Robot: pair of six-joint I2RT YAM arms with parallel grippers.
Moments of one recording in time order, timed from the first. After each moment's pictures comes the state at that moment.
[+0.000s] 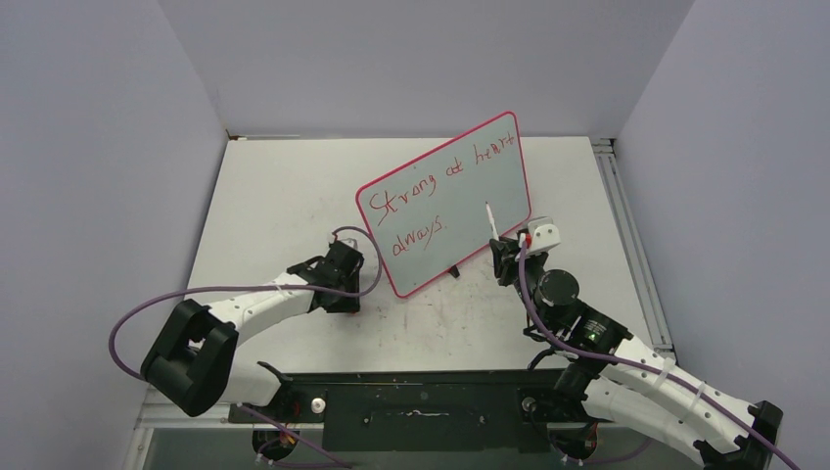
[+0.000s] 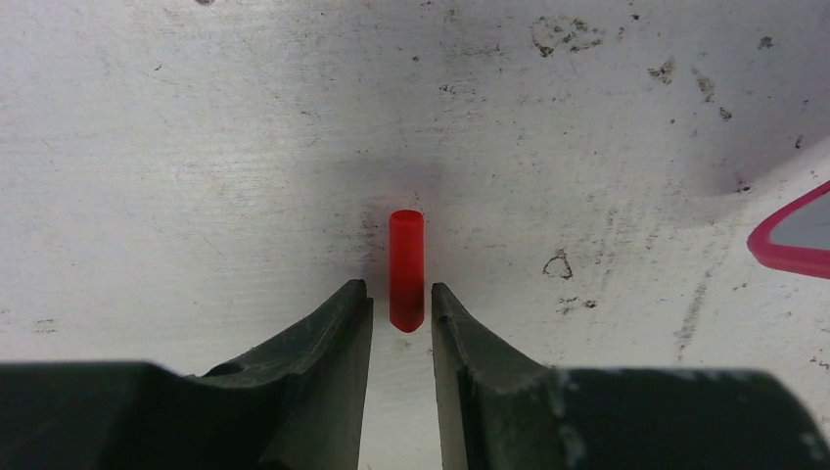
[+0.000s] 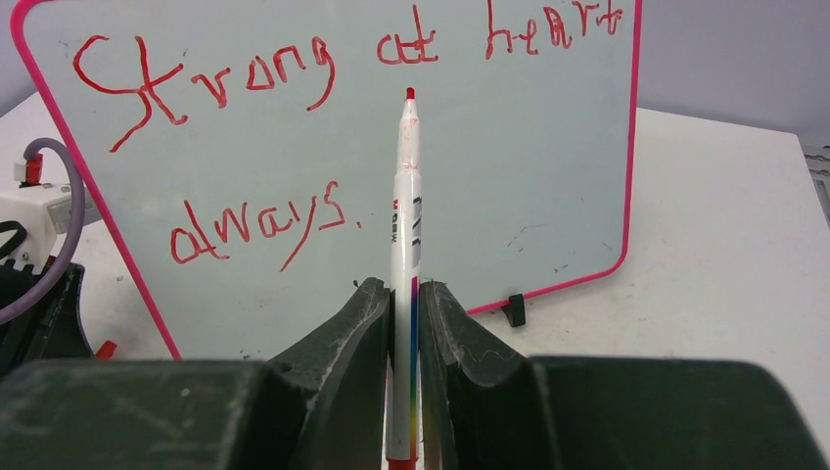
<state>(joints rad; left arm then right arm) -0.59 1.35 0.66 -0.46 -0.14 -0.59 0.88 0.67 0.59 0.01 0.55 0.07</state>
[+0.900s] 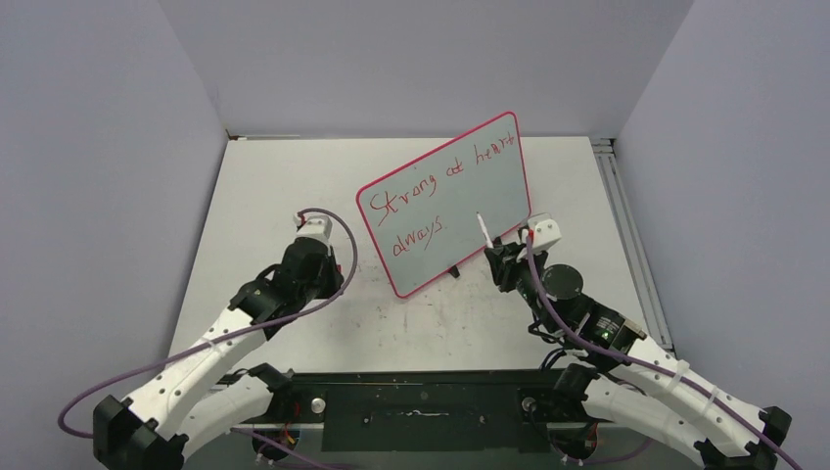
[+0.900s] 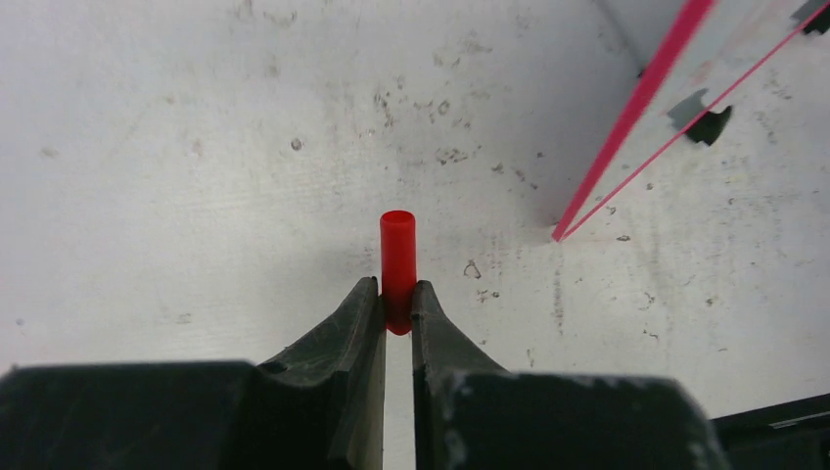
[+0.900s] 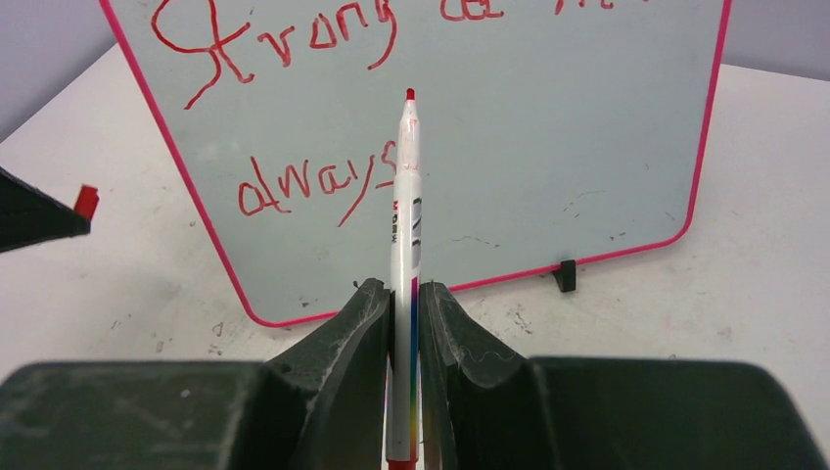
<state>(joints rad) -0.59 0.95 0.70 -0.55 -0.24 -0.55 0.88 0.66 0.68 -0.20 0.44 0.17</state>
